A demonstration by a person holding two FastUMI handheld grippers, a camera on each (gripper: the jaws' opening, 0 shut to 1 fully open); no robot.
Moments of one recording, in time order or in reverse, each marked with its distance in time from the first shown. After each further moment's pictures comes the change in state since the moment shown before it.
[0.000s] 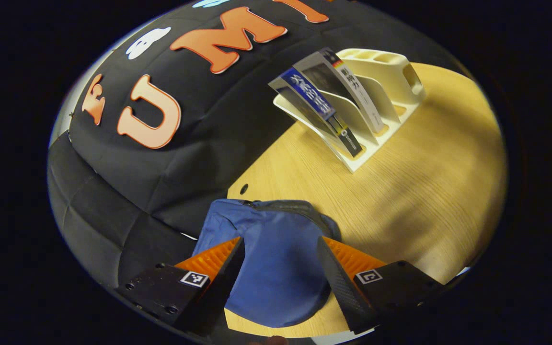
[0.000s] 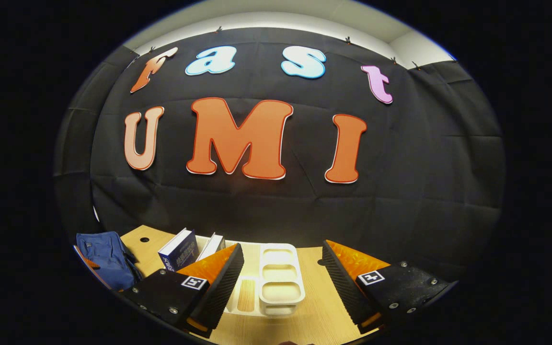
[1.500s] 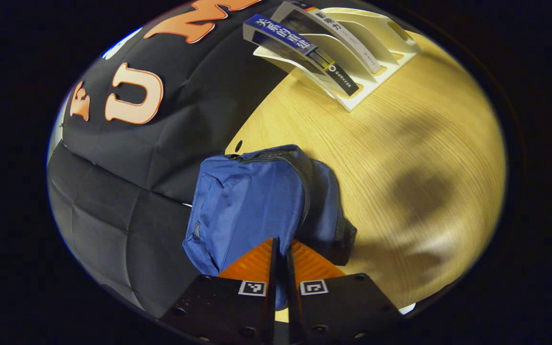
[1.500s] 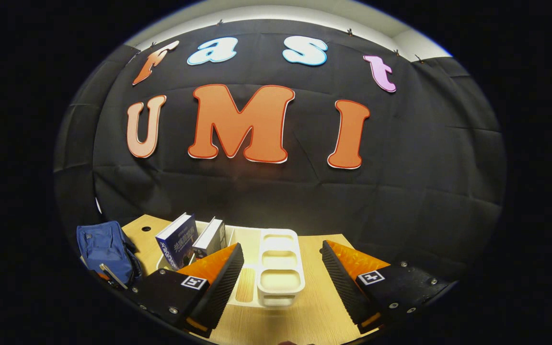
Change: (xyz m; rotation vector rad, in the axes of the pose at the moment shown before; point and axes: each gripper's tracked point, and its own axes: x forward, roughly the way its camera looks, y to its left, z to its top) left arm 0.015 -0.009 -0.055 0.013 0.250 0.053; right arm -0.004 0.007 -0.027 -0.007 0.062 0.038
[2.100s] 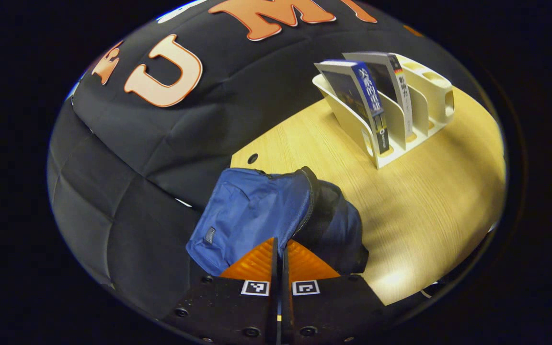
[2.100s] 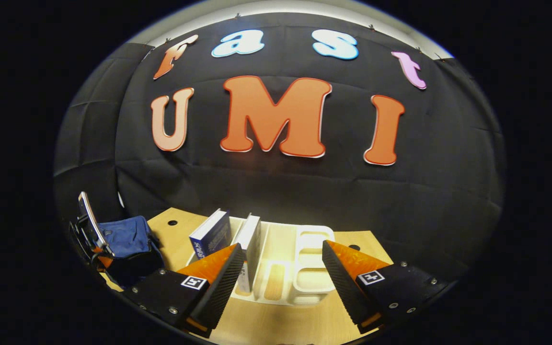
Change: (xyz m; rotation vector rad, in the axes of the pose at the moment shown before) left arm -0.035 0.107 0.046 -0.222 -0.097 -0.144; right arm 0.005 0.085 0.006 -0.032 0.073 0.205
